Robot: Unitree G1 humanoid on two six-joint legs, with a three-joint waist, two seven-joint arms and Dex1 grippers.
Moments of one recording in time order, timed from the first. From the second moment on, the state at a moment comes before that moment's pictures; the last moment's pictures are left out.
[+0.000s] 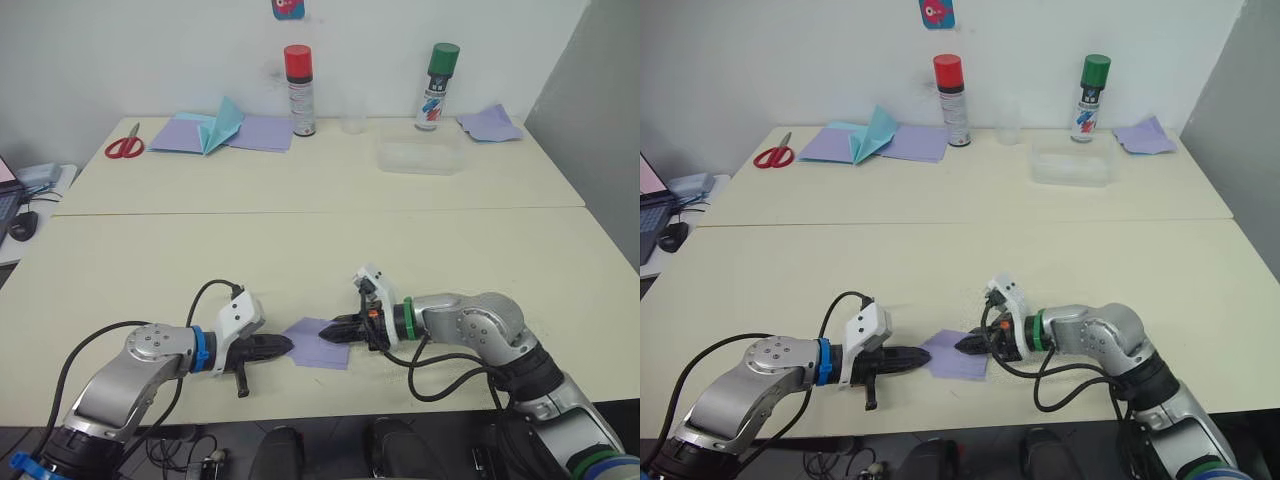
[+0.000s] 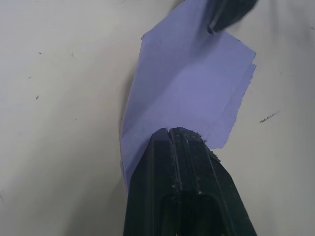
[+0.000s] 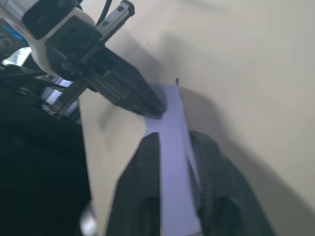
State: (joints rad) left arm -0.03 0.79 -0.11 -0.27 -0.37 0.54 -1.01; right arm -0.52 -0.43 0.41 -0.15 0.77 1.00 0.60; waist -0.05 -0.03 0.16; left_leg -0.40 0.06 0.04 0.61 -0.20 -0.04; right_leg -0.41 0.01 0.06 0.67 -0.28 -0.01
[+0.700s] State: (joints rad) left arm -0.05 0.80 -0.11 -0.26 -0.37 0.55 -1.02; right arm -0.51 -0.45 0.62 -0.03 0.27 0.43 1.04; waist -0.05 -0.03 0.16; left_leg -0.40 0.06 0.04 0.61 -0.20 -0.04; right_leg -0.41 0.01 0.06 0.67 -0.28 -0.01
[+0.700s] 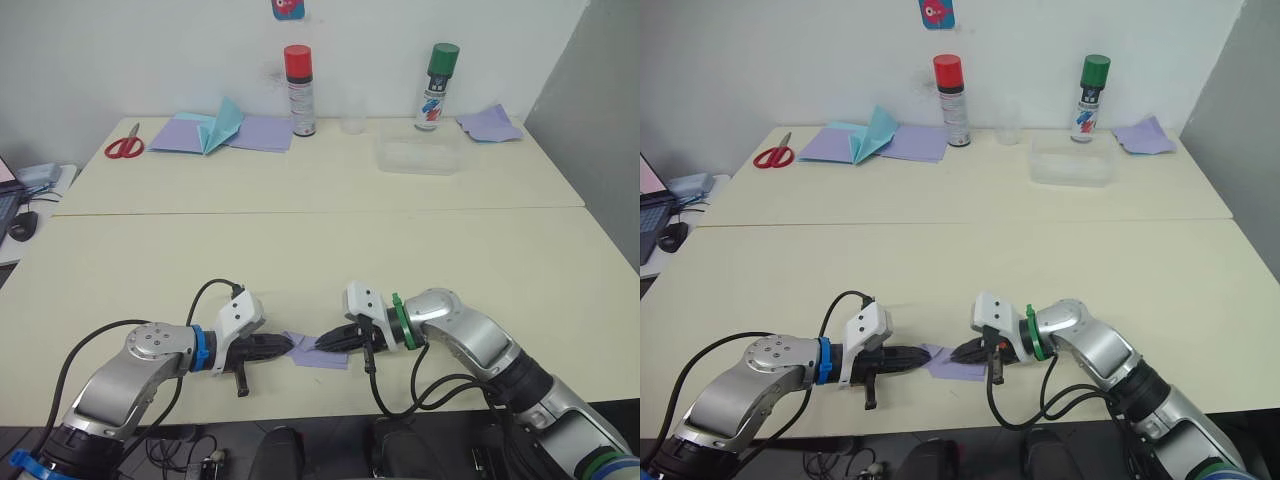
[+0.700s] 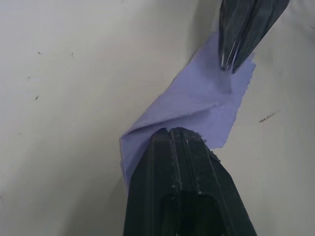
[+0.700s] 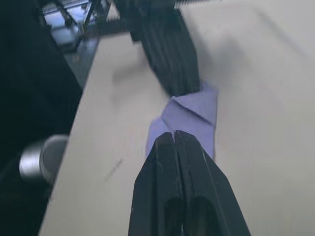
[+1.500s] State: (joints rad) left arm -0.13 0.83 -0.02 -0.39 -0.54 0.71 -1.00; right arm -0.50 -0.40 0.61 0.02 0.14 0.30 1.12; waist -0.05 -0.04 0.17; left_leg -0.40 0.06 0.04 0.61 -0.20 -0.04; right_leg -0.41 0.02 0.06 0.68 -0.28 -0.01
